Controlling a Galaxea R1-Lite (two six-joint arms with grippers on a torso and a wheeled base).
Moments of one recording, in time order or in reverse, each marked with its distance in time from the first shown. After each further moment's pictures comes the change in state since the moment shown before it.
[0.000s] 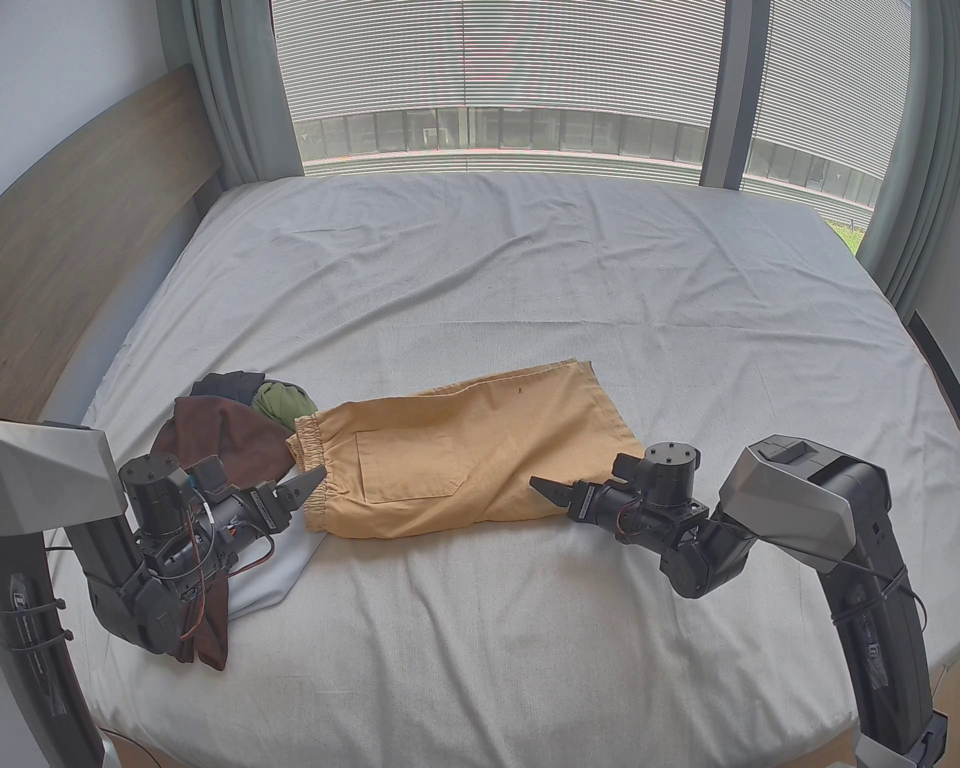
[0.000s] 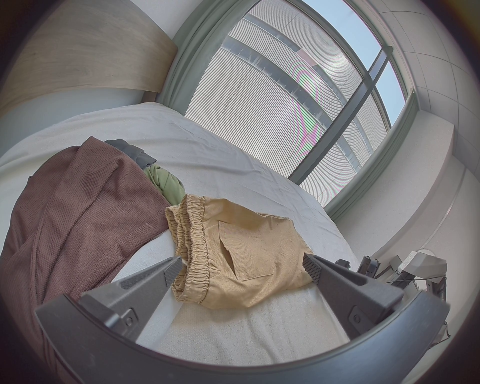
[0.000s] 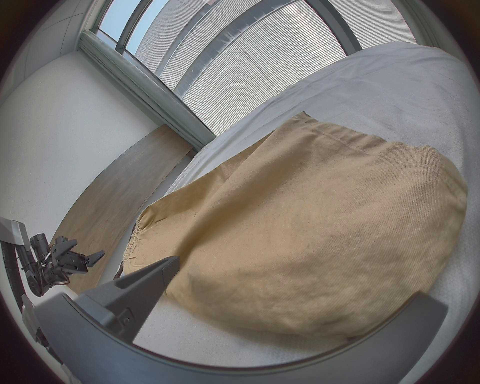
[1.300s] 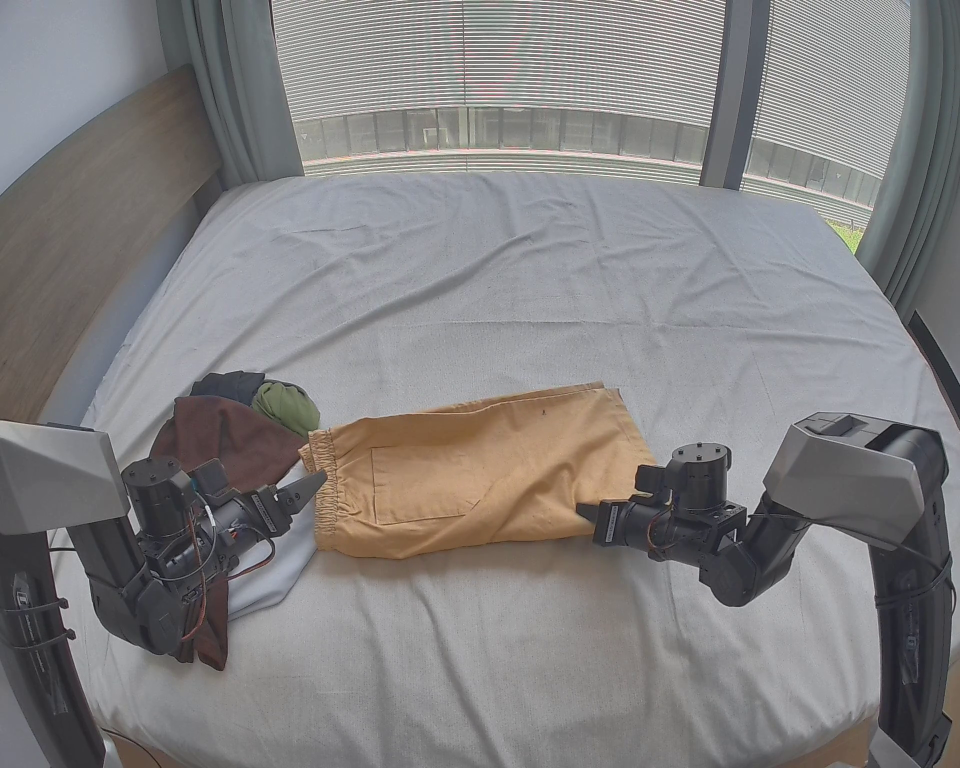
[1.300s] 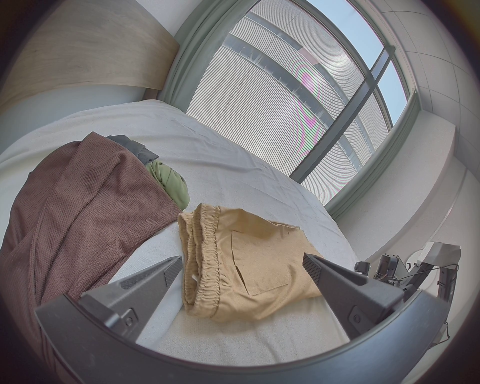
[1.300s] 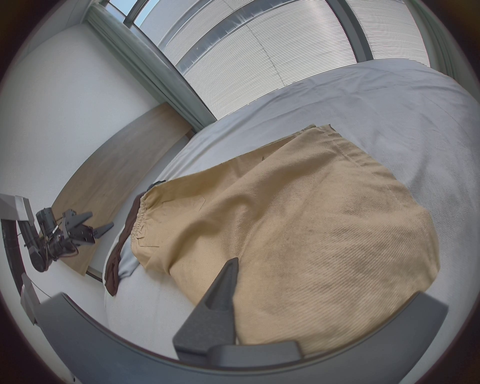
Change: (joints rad) left arm 0.003 0.014 0.000 0.000 -0.004 -0.001; right arm 0.008 -0.217 0.304 0.052 -0.016 -0.140
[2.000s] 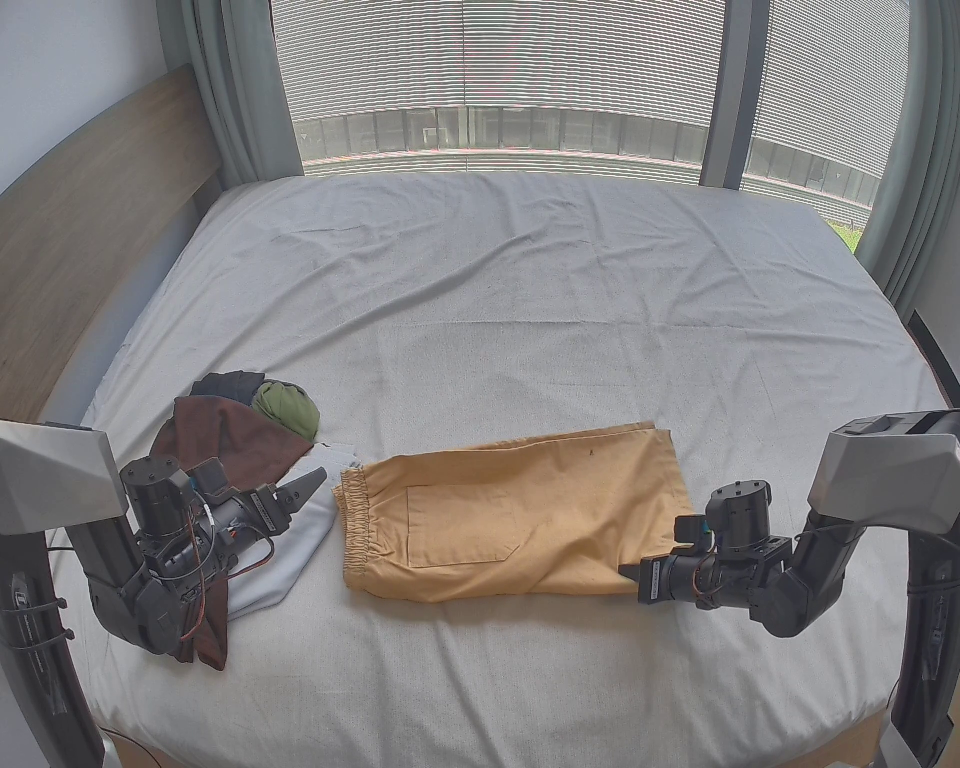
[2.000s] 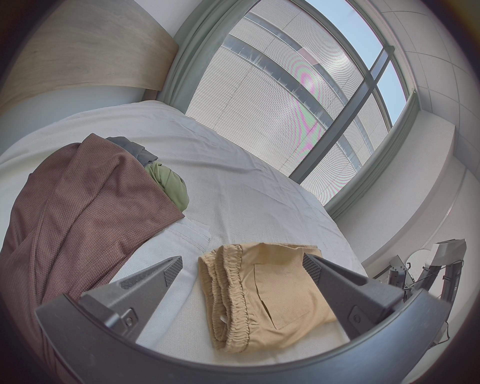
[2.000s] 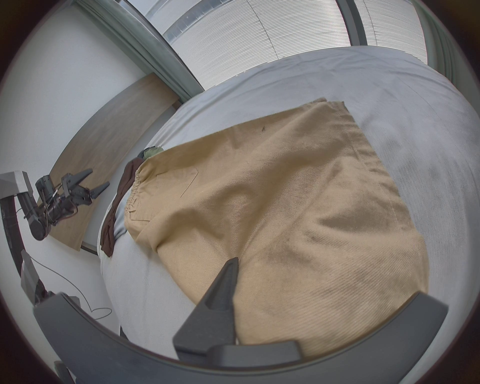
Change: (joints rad) left arm 0.000 -0.006 0.001 0.000 0.000 0.001; right arm -0.033 -0.134 0.333 0.033 -0.002 -0.089
